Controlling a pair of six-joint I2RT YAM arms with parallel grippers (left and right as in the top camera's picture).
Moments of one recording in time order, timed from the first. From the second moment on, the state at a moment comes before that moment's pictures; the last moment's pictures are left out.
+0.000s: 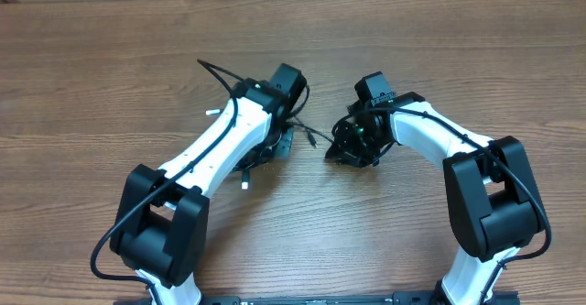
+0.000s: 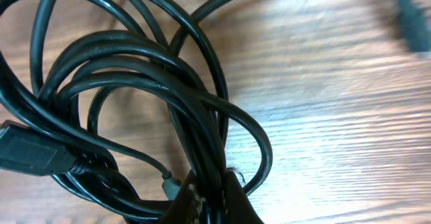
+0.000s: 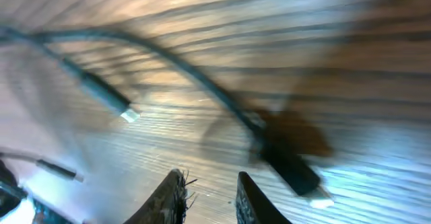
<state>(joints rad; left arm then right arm) -0.49 1.88 1.43 -1.05 -0.11 -0.32 0.34 1.94 1.19 -0.67 -0.54 0.58</state>
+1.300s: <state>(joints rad) -0.06 1.88 1.48 -1.01 0.99 -0.30 0.35 1.94 1.19 -0.47 -1.16 0.53</state>
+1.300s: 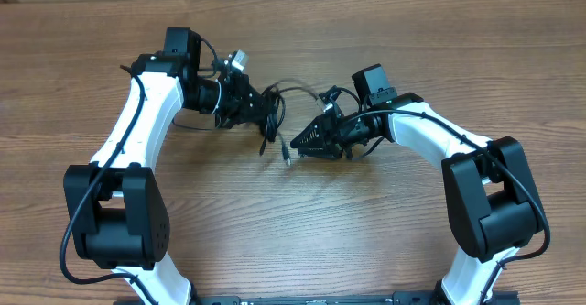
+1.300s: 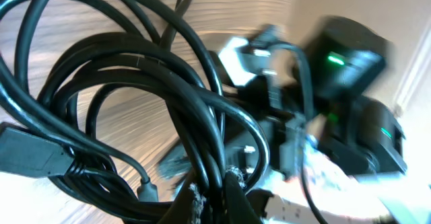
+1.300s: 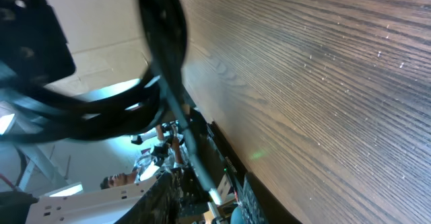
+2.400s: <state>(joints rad) -0.29 1.88 1.36 -1.02 0.02 -0.65 0.43 1.94 1.19 -0.46 -0.80 0.54</state>
